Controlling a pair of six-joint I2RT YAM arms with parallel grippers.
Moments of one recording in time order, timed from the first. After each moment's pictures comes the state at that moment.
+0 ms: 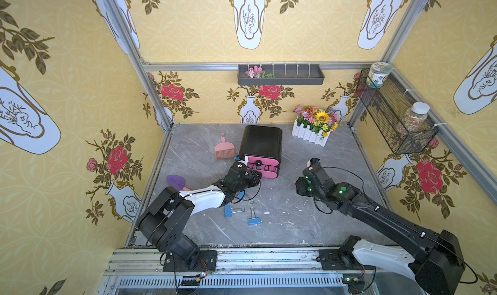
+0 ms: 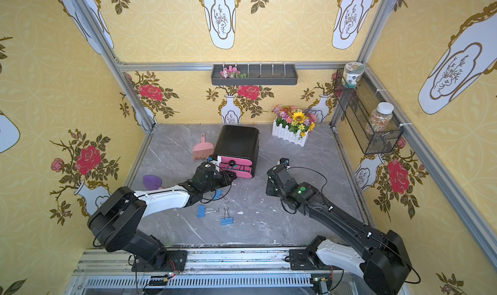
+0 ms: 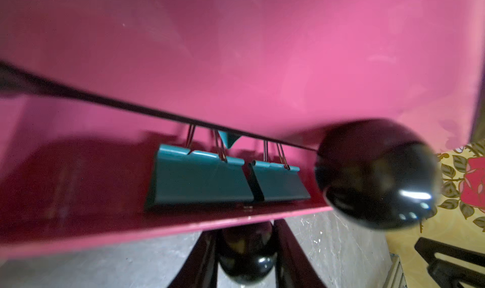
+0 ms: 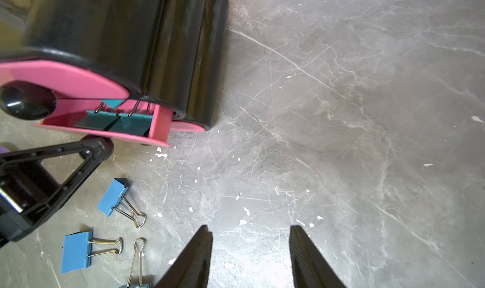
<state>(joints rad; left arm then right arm) -0.66 1.58 0.70 0.31 0.11 -0.80 0.66 1.09 0.79 -0.59 0.23 0.70</state>
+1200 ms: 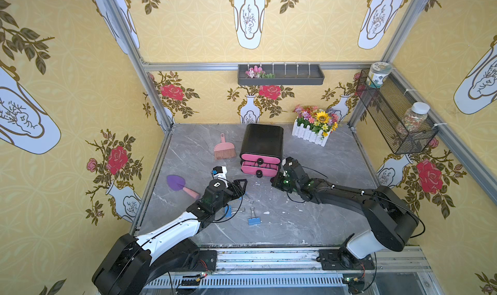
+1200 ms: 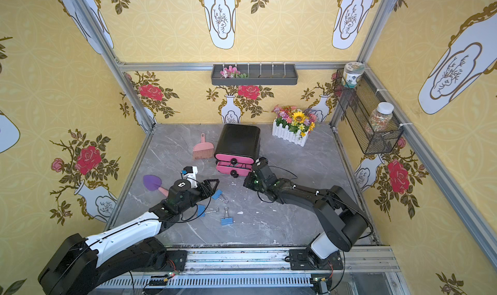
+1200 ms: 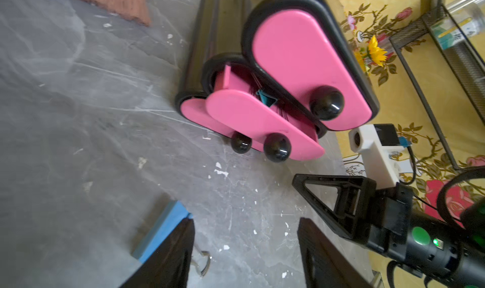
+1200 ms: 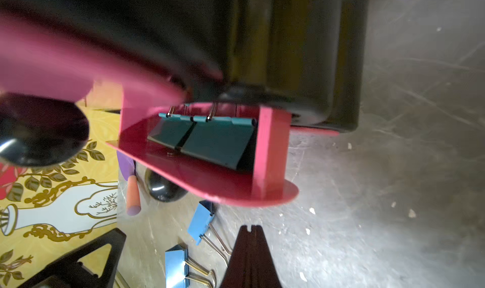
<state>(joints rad) -0.61 1.06 0.35 0.24 0.01 -0.88 0.66 1.57 0.77 0.10 -0.10 0.95</state>
